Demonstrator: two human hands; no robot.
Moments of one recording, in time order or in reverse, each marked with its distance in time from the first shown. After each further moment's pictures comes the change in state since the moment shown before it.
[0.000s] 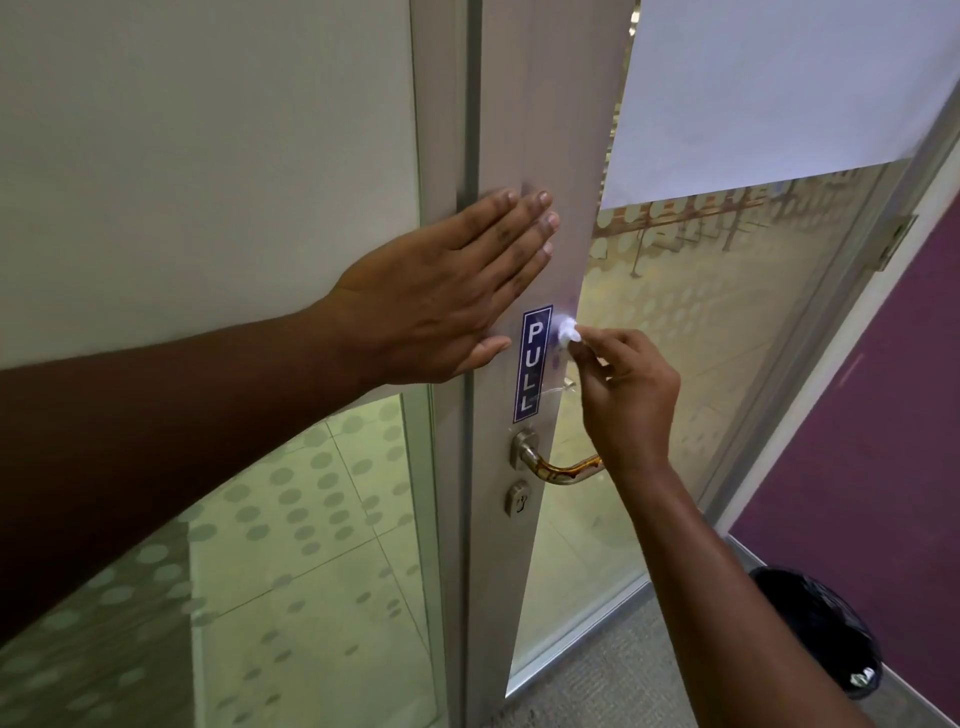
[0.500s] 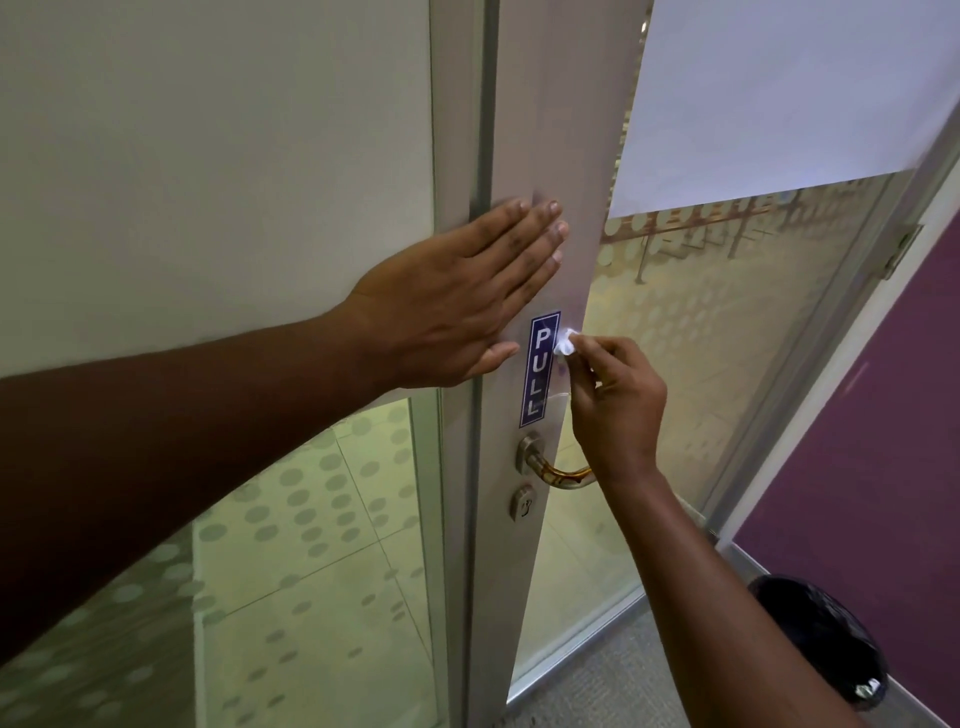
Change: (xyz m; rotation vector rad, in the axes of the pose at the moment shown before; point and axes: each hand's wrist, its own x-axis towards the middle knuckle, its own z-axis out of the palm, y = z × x) left_hand -0.001 0.000 0.002 -0.002 0.013 0.006; right_hand -0.004 -0.007 0.011 -0.029 -0.025 -0.036
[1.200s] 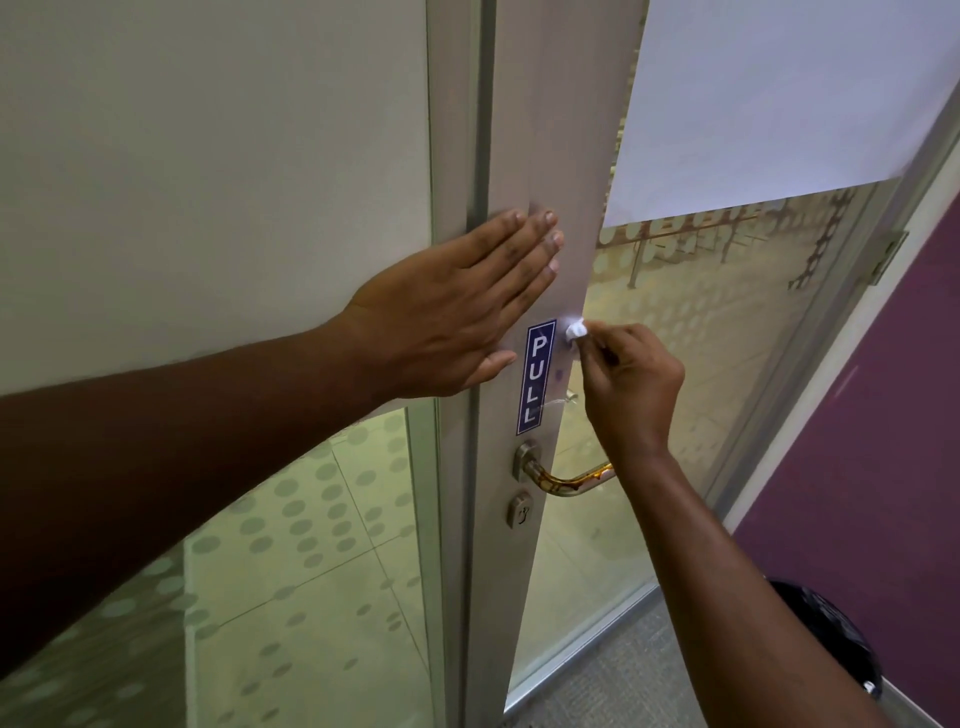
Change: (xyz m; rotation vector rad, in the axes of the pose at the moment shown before) left_hand 0.000 0.000 -0.001 -0.006 0.000 -0.001; right_hand 0.024 0.003 -0.008 -0.021 0.019 0.054
